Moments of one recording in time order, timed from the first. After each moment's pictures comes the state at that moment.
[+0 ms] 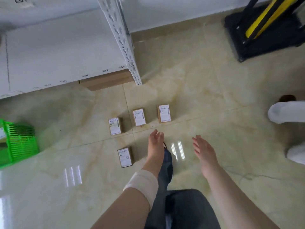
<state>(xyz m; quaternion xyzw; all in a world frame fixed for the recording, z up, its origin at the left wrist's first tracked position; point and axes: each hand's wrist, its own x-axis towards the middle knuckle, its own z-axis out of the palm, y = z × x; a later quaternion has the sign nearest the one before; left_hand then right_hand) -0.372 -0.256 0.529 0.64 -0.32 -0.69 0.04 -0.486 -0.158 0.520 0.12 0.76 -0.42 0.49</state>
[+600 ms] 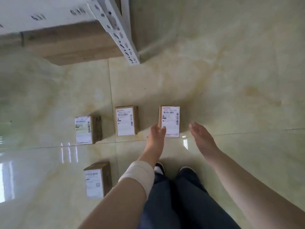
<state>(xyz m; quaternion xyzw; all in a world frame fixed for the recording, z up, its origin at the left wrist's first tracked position) -0.463 -0.354 0.147 0.69 -0.36 -0.62 -0.03 -0.598 -0.290 0.142 -0.08 0.77 -0.27 0.58</state>
